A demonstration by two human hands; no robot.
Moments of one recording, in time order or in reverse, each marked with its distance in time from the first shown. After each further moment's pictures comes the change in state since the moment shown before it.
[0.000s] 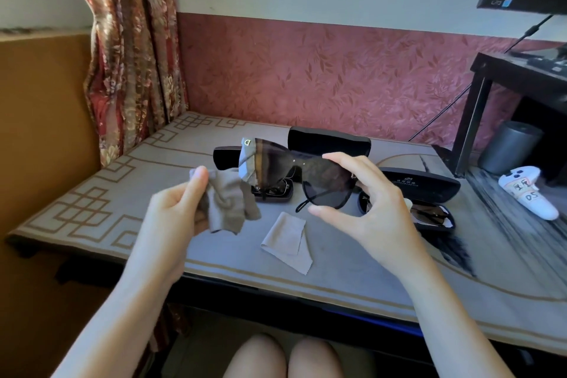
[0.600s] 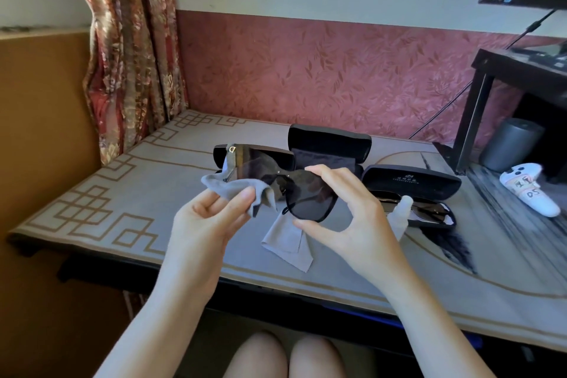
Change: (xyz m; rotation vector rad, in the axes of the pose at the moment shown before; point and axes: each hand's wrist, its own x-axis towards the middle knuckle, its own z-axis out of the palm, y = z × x) left_hand -0.024 -0.006 0.024 -0.271 -0.060 -0.046; right_hand -0.010 0.003 0.020 -0.078 -0.043 -0.043
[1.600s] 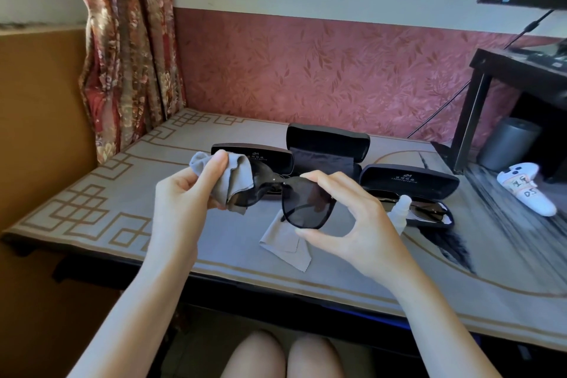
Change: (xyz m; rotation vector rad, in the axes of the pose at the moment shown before) left_hand 0.030 0.012 -0.006 0.276 0.217 0.160; right_hand 0.000 -0.003 -0.009 0.019 -0.103 -0.008
